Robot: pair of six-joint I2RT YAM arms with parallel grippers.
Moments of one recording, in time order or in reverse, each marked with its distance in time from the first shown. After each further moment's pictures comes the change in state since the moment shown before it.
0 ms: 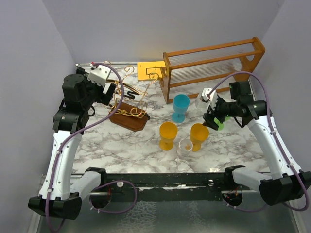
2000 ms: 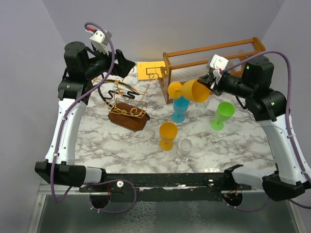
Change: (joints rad) left arm 0.000 0.349 0.397 0.126 0.446 -0.462; right arm 0.177 0.038 0.424 0.214 0.043 0.157
